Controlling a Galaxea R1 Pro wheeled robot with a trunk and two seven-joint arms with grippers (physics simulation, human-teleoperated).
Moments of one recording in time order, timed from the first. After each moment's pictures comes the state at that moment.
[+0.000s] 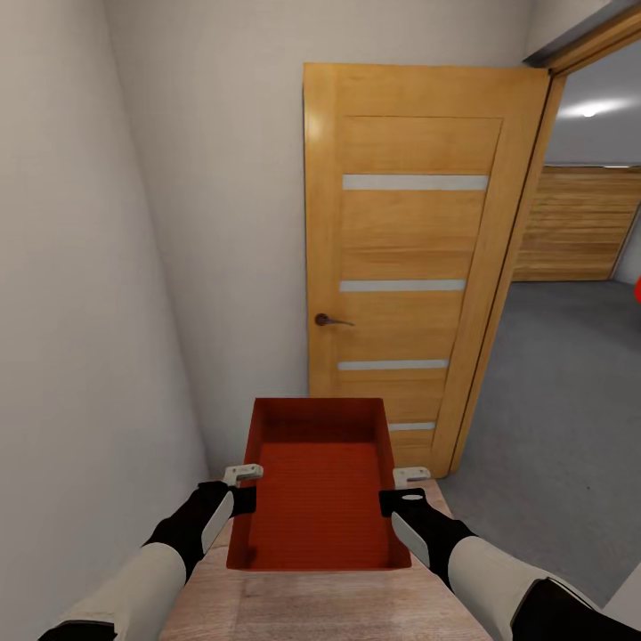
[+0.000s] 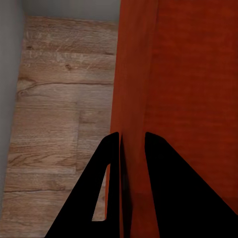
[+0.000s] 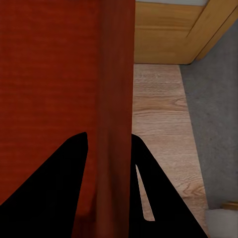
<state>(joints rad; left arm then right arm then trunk) -0.70 -0.07 -0.02 -0.47 0.14 0.48 0.11 -0.78 0.05 0.72 -0.26 -0.65 0.16 -0.32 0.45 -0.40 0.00</state>
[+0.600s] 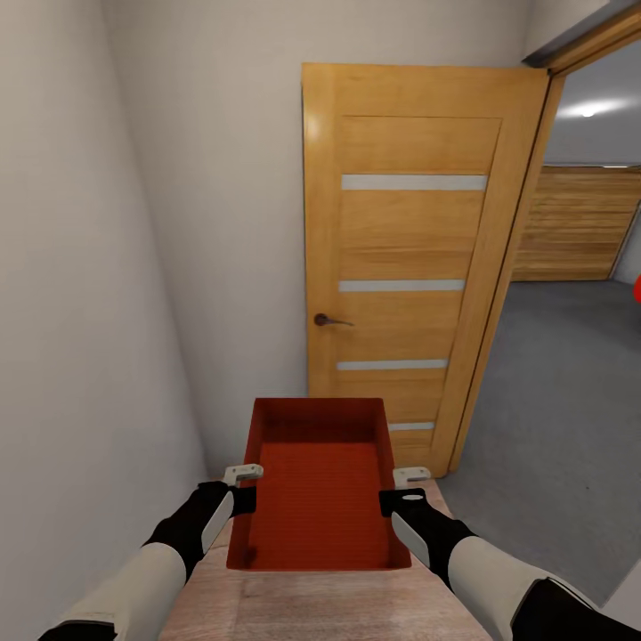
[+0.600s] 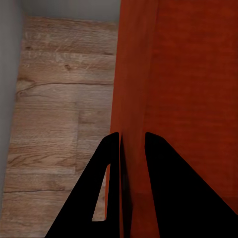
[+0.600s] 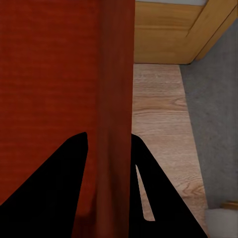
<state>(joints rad) -0.70 -0.07 -0.02 -0.47 0.14 0.48 0.11 -0.78 0.05 0.72 -0.26 -0.65 0.16 -0.32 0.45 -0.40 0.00</state>
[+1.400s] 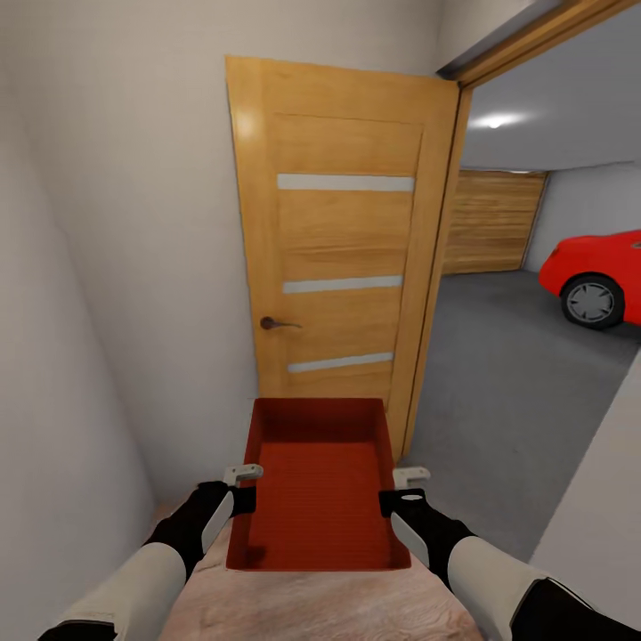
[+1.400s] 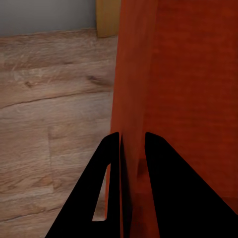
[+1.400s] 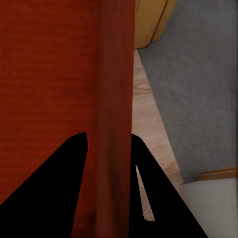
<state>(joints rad) -0.70 -0.07 -0.02 -0.47 0.14 0.48 0.12 -0.78 0.05 0.72 -0.26 -0.65 0.16 -0.32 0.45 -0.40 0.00</state>
